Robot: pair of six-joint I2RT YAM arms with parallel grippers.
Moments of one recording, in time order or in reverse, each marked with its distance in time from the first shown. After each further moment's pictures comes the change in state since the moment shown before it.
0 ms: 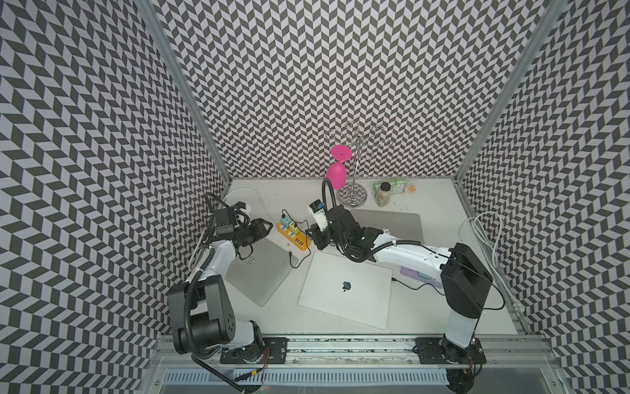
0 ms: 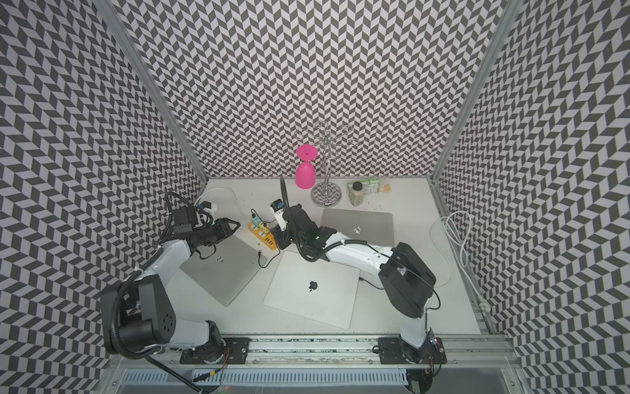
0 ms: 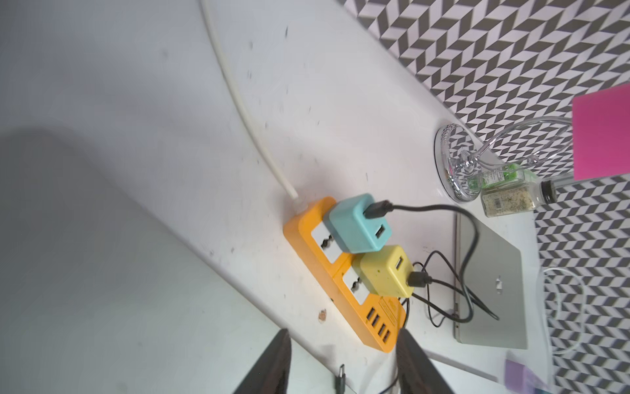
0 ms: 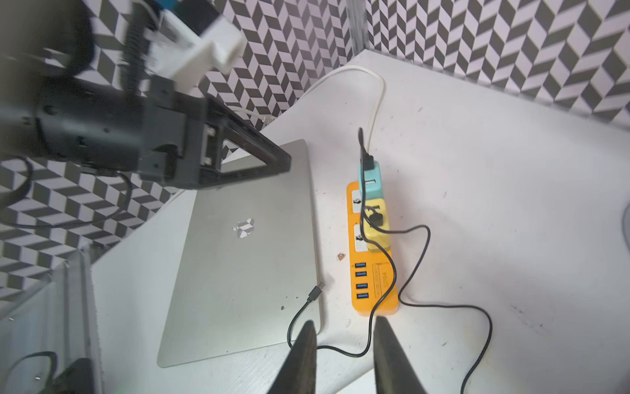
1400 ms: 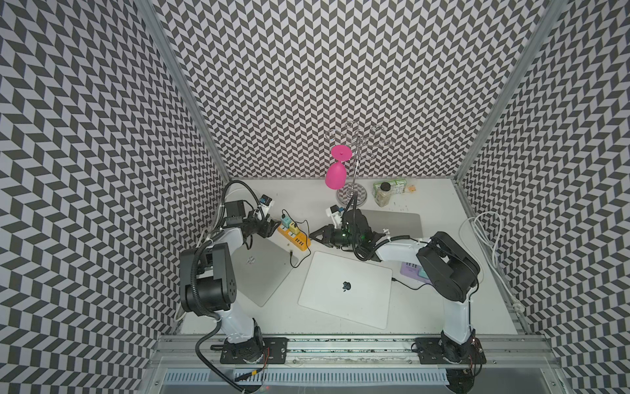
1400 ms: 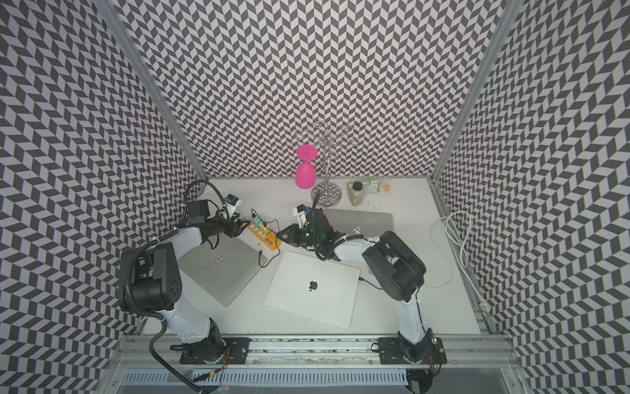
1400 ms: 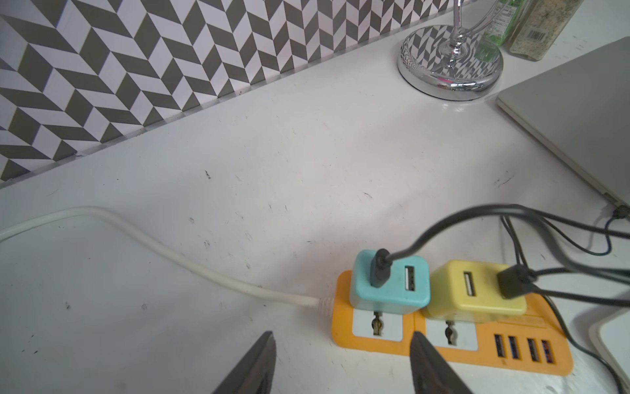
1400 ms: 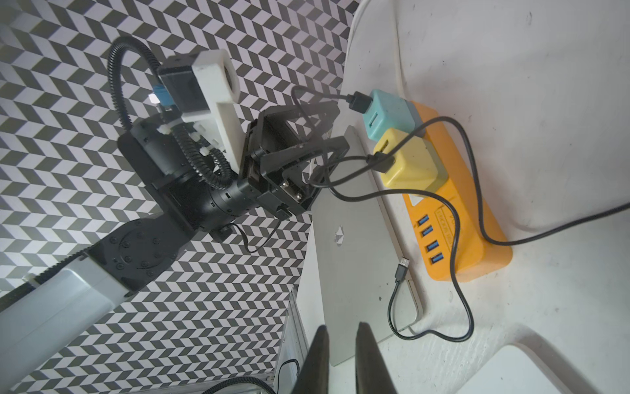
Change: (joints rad) left arm -0.069 0.304 0.121 0.153 0.050 0.840; right arm -0.144 0.139 -0.186 0.480 -0.467 0.780
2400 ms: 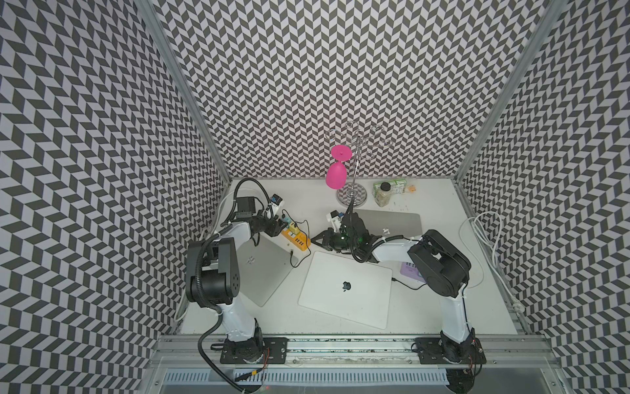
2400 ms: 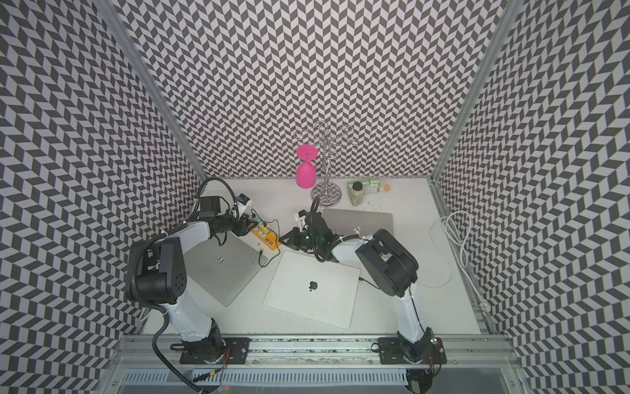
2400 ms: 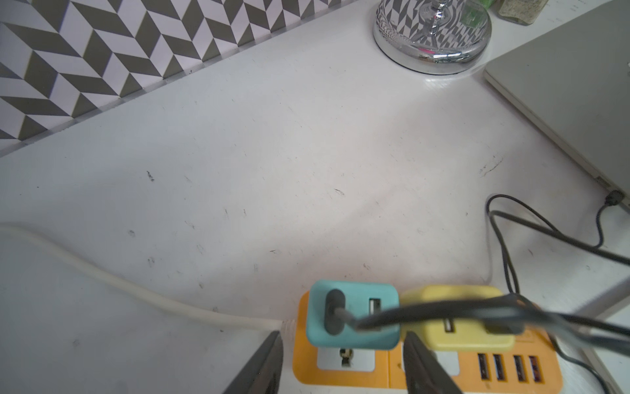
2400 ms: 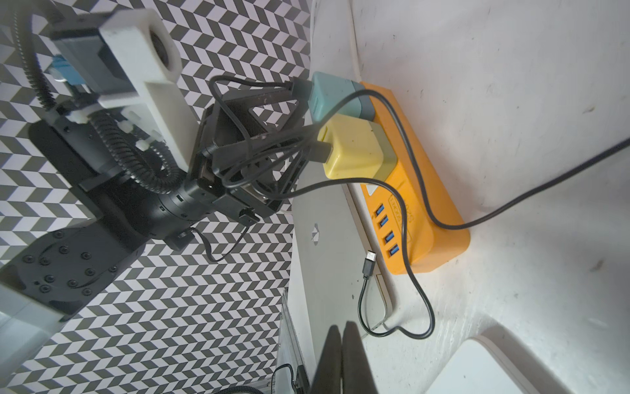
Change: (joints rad) left arm -0.080 0.068 0.068 -0.078 -0.042 0.009; right arm -0.002 0.071 0.003 0.016 0.010 0.053
